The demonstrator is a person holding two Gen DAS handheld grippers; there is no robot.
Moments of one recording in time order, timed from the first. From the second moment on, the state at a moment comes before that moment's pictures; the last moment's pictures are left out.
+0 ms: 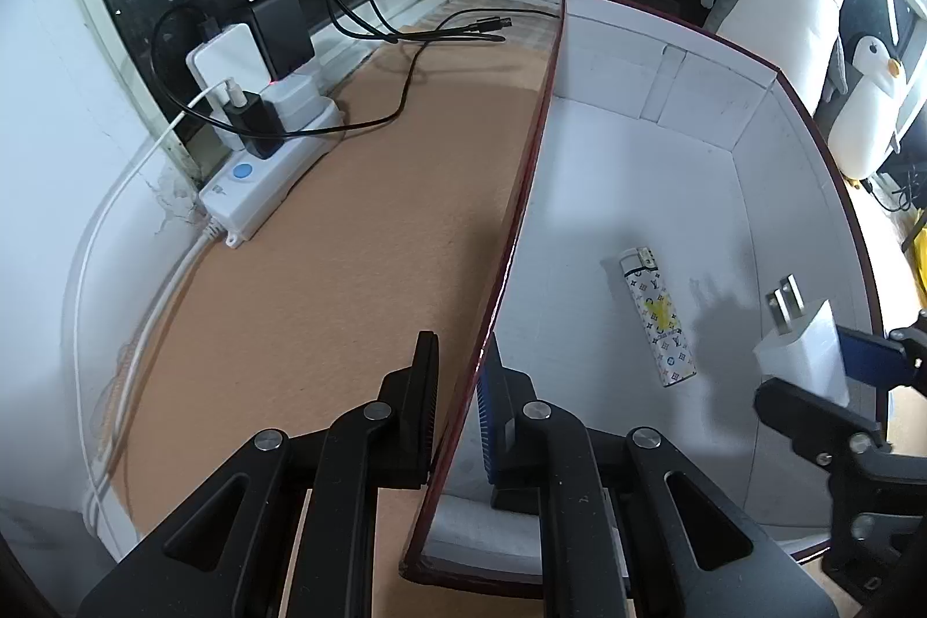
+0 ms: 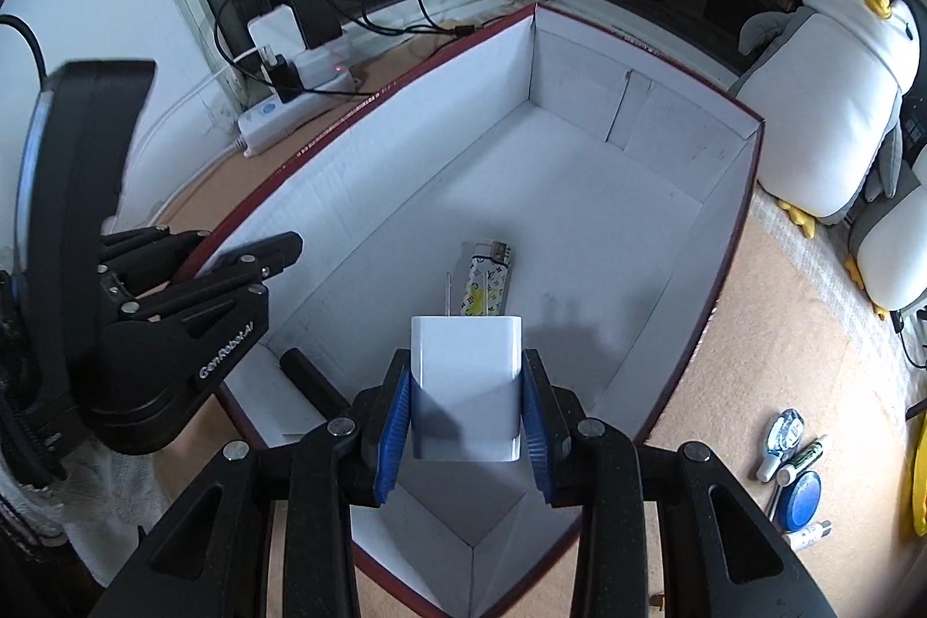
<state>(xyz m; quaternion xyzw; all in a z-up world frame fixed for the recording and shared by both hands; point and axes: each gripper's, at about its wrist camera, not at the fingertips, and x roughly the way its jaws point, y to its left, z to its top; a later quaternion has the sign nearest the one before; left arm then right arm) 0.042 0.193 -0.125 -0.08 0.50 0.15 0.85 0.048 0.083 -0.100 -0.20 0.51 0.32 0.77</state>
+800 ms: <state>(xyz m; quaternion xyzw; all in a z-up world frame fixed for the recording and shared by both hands) 0.047 0.189 -0.124 -0.07 0.50 0.15 0.85 0.049 0.062 -0.074 -0.14 0.49 0.33 0.80</state>
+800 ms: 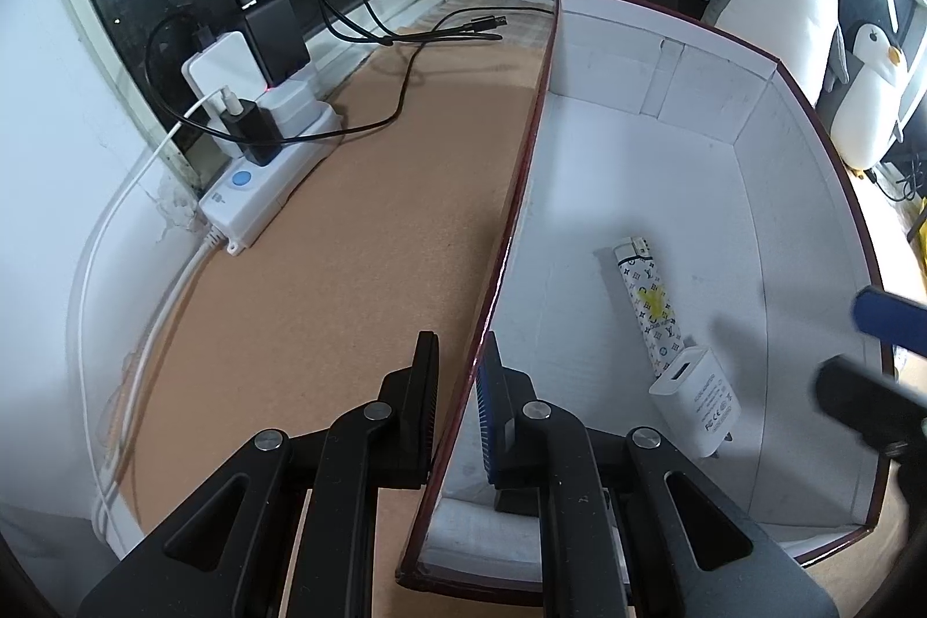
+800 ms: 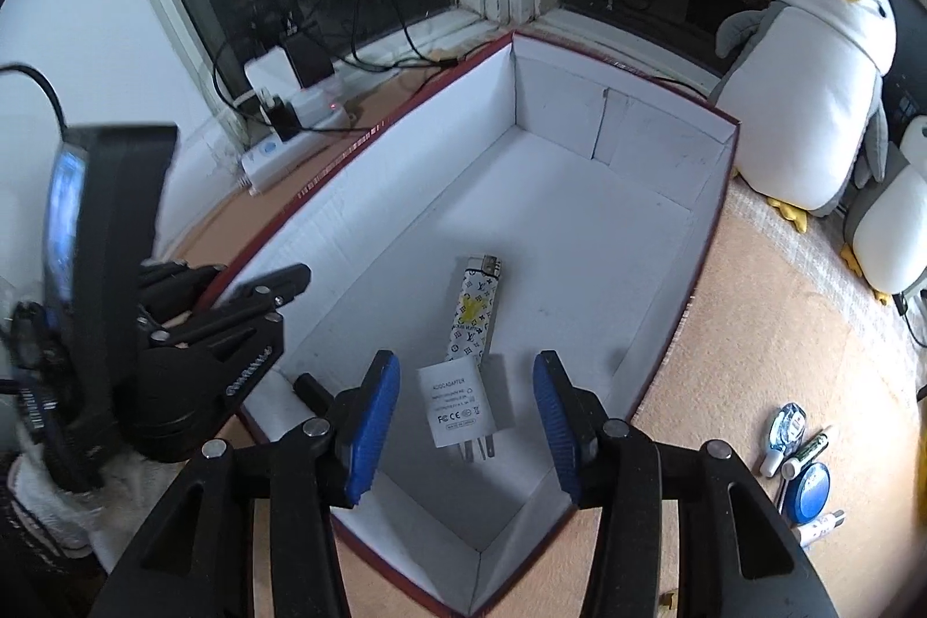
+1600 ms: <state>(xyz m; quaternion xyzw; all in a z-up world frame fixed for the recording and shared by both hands) 0.052 0.182 -0.127 -0.05 0.52 0.15 0.84 0.053 -0.202 -0.110 0.01 0.57 0.11 0.82</state>
